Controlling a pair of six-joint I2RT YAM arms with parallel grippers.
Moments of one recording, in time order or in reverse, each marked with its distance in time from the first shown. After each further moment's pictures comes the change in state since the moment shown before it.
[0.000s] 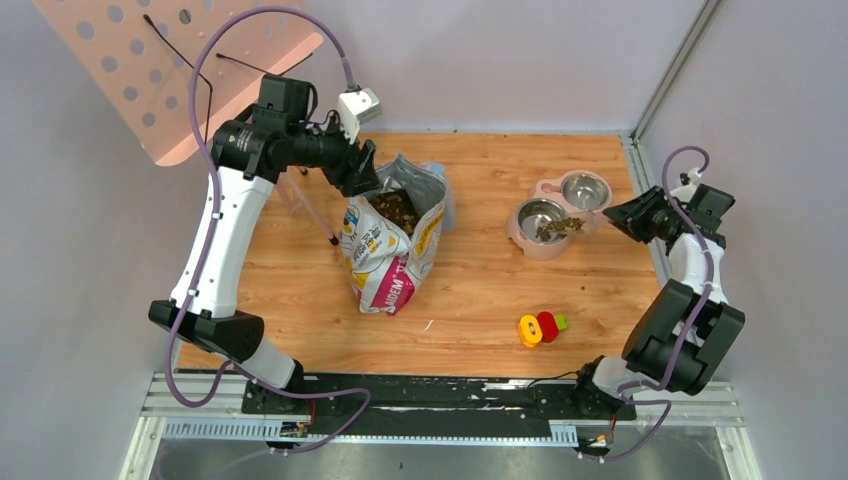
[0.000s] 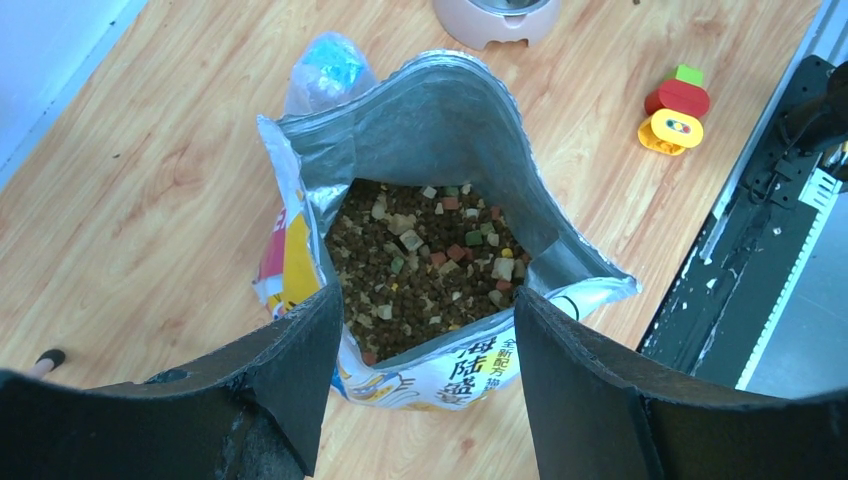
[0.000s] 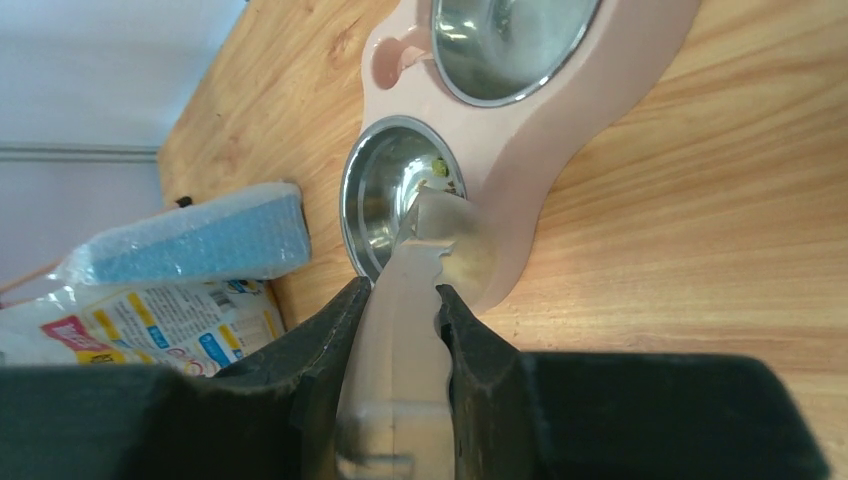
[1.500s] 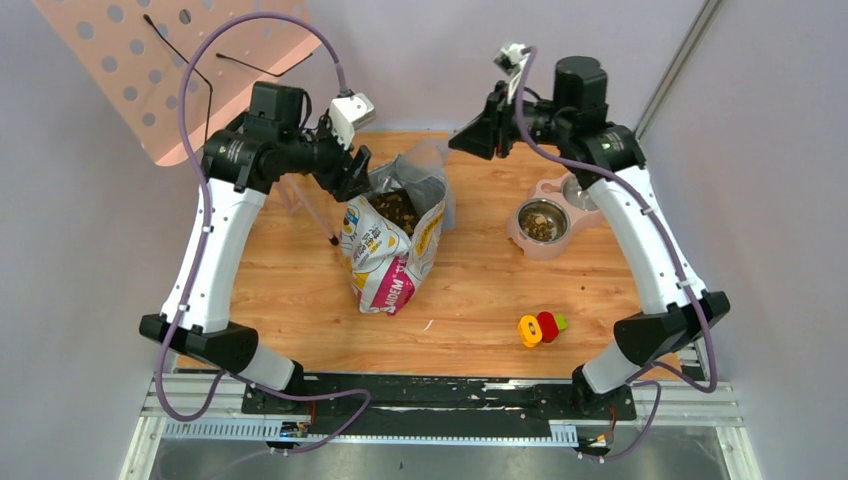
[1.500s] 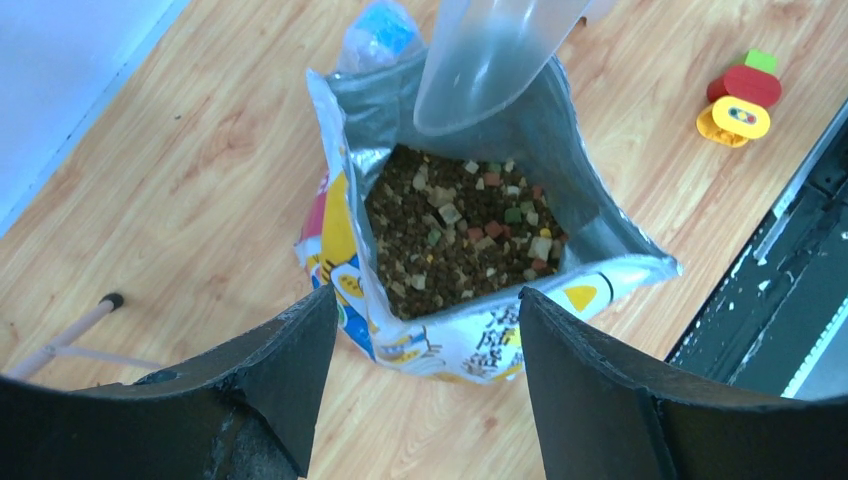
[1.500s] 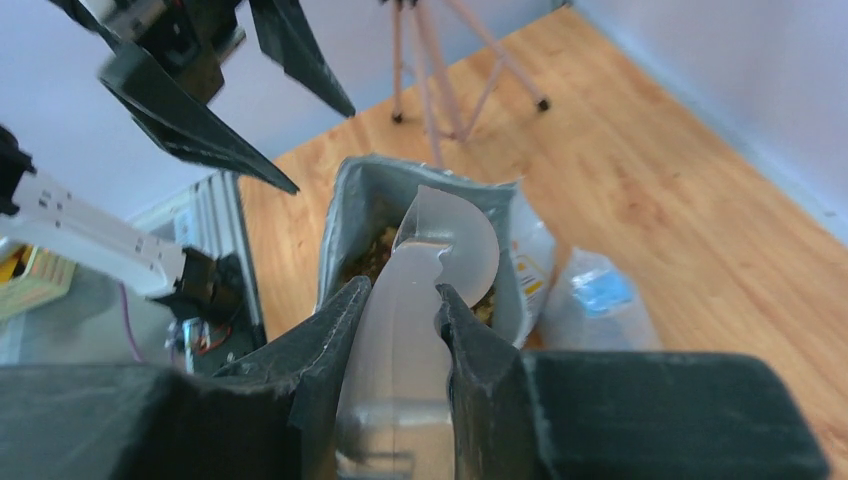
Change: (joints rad) left arm -0.006 -0.042 -0.026 0.017 -0.117 0.000; right arm 0.921 0.114 0.947 -0.282 -0.044 -0.339
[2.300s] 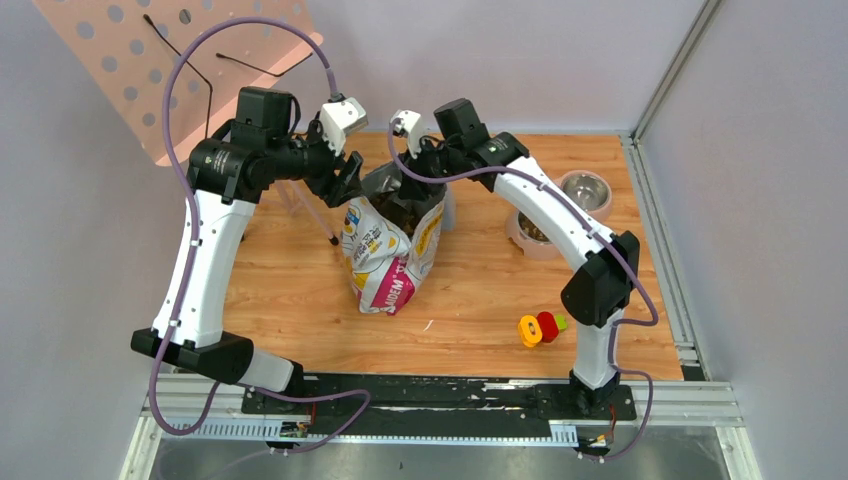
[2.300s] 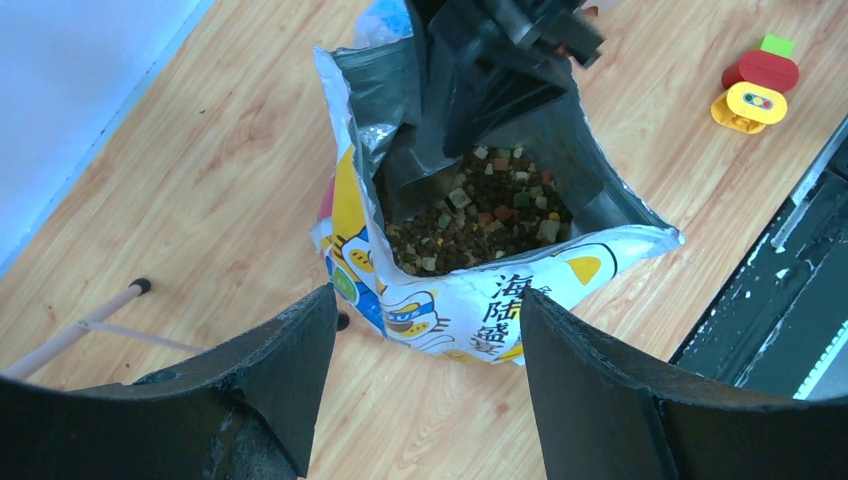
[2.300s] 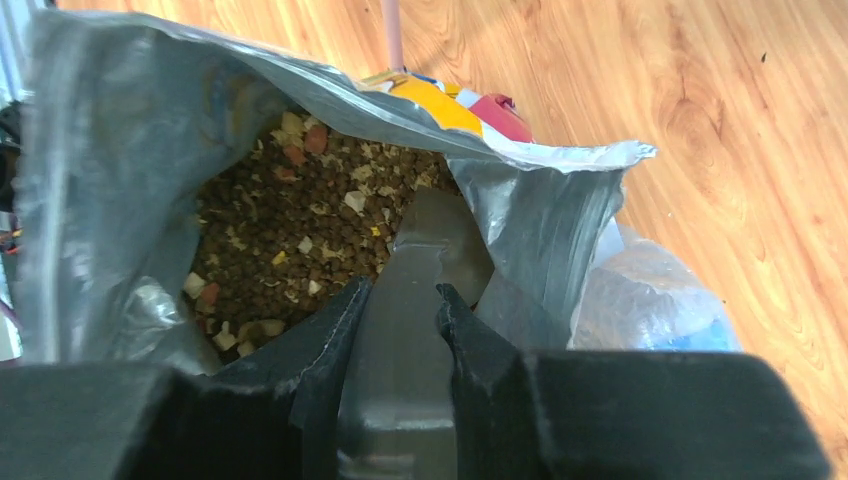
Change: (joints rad) left arm 0.020 -0.079 -0.037 -0.029 -0.020 0.042; right arm 0.285 0.353 0.074 -0.170 0.275 -0.352
